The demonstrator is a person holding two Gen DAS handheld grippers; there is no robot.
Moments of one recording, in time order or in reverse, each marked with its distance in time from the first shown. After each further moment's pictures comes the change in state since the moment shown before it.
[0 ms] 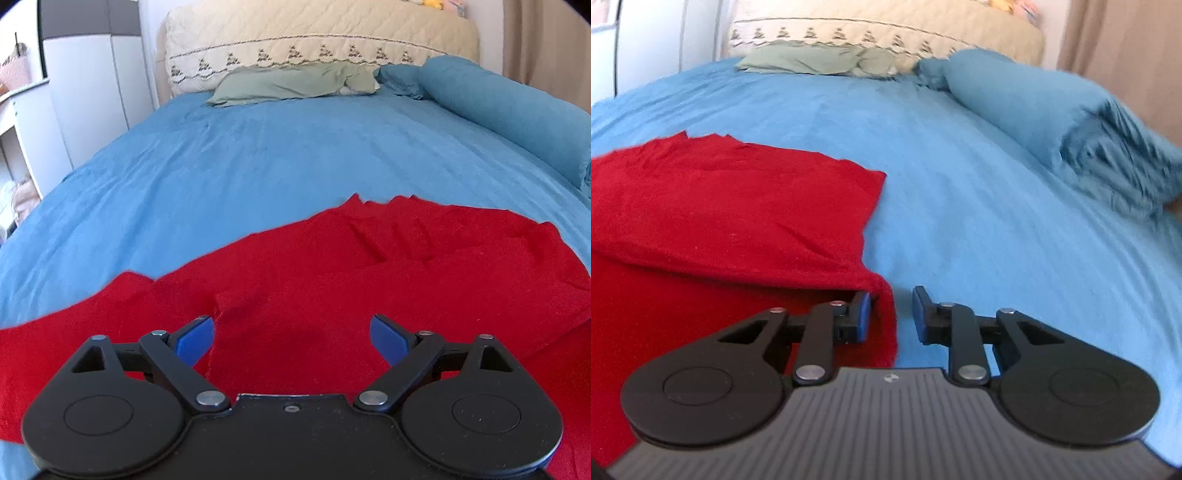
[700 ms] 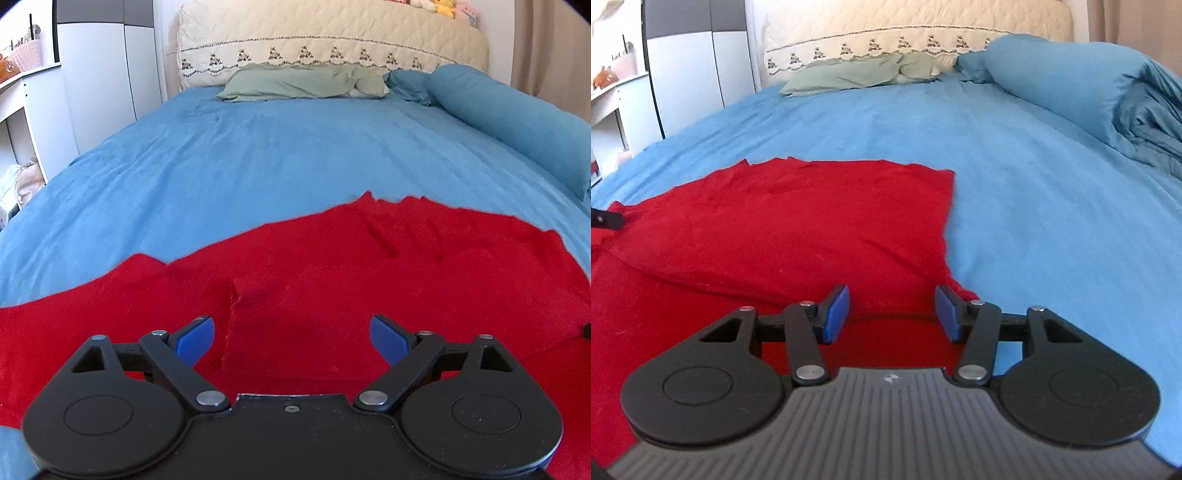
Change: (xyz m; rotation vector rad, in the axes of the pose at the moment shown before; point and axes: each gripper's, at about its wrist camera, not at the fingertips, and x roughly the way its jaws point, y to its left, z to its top) left arm -0.001 0.013 -0.009 -0.037 0.000 -0.002; right arm -0.008 0.006 -0.004 0.094 -0.024 0.242
